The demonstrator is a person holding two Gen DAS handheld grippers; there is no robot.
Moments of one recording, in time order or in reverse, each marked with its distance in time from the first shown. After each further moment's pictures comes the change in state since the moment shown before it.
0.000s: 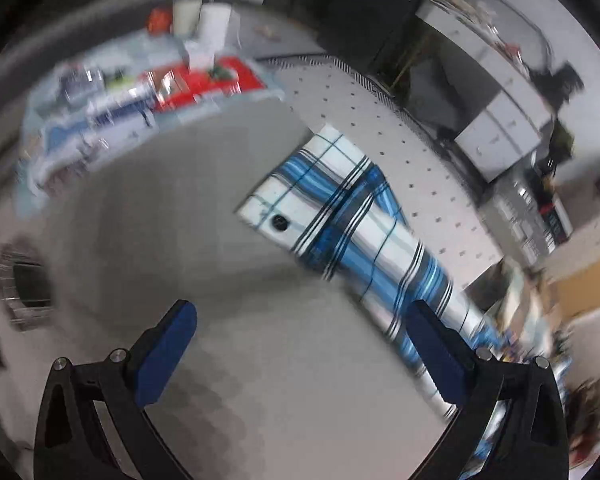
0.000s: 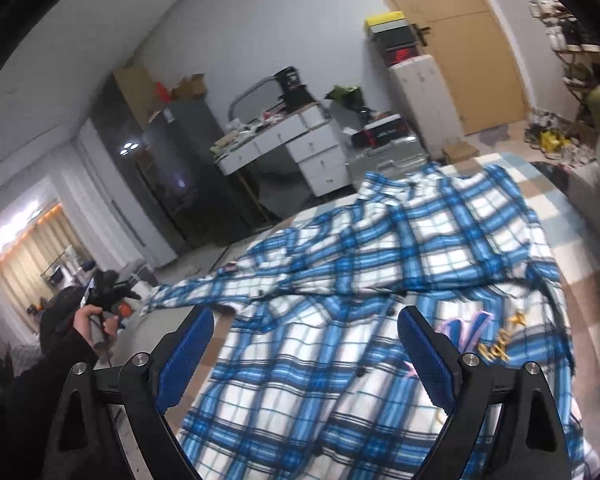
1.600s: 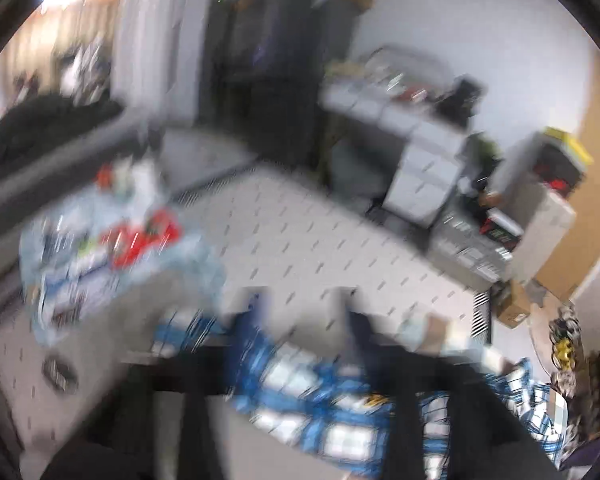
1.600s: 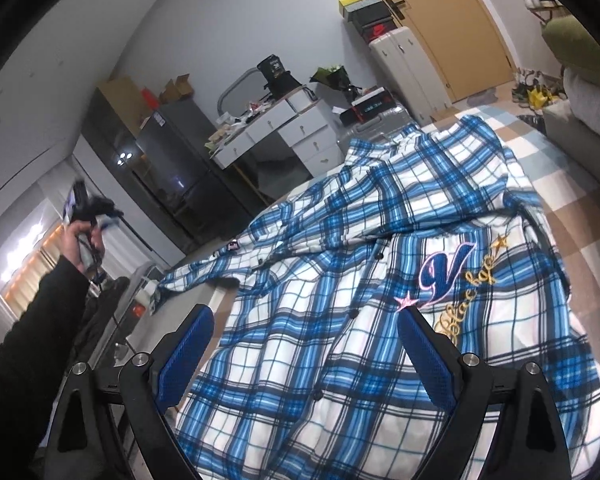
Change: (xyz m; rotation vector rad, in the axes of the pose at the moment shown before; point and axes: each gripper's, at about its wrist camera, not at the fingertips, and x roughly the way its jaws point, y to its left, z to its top) left arm -0.092 -0.106 0.007 0.250 -0.305 -0.042; right arm -0.027 -0.017 -0.038 0.118 0.064 0.049
